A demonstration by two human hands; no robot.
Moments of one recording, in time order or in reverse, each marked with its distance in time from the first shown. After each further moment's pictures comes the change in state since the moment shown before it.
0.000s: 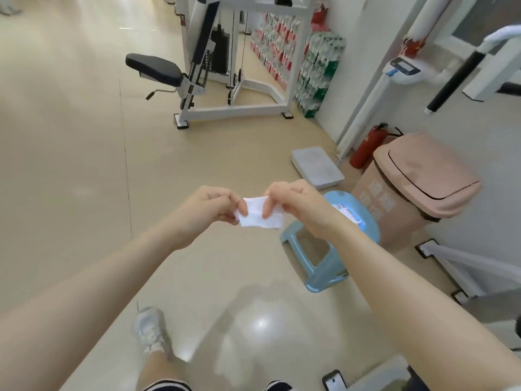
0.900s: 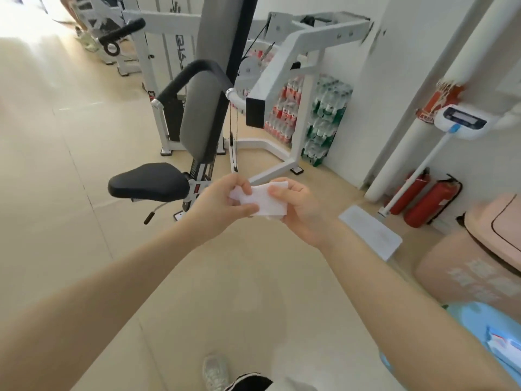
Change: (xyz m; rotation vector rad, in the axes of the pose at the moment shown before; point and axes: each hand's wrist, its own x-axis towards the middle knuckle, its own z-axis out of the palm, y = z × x) left_hand 0.584 0.117 -0.583 0.444 -0.068 0.209; right_hand 0.790 -0.142 -0.032 0.551 0.421 -0.020
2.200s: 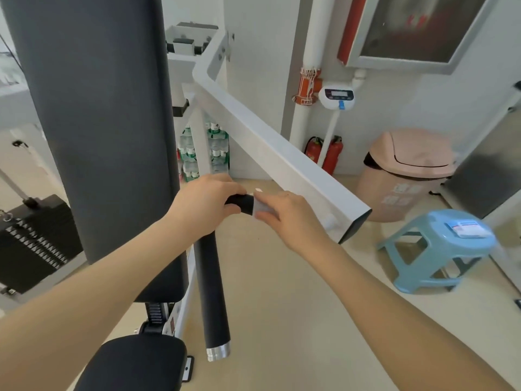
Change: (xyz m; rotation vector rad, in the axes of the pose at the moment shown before) left_hand 0.534 -0.081 -0.231 0.681 -0.559 0.934; right_hand 0.450 -0.078 0.080 -1.259 1.026 -0.076
